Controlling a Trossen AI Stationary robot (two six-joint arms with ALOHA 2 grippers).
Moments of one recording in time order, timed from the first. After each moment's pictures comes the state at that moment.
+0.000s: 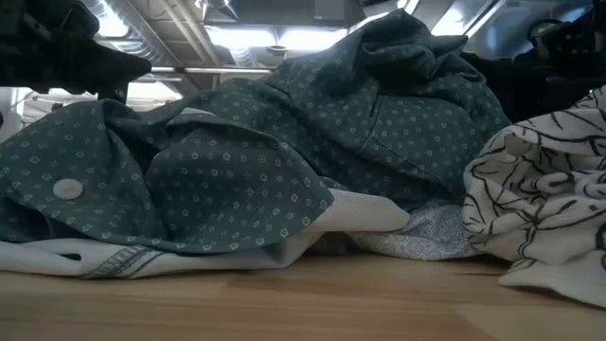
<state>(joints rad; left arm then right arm) -0.11 0.01 0.01 0.04 -0.17 -0.10 -0.07 0.09 0.01 0.06 0.30 -0.43</state>
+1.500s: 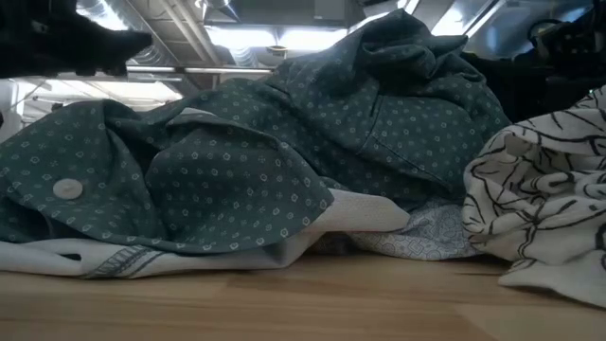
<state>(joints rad) -0.11 0.01 0.01 0.20 -0.19 0.32 -0.07 0.09 0.01 0.06 0.30 -0.43</state>
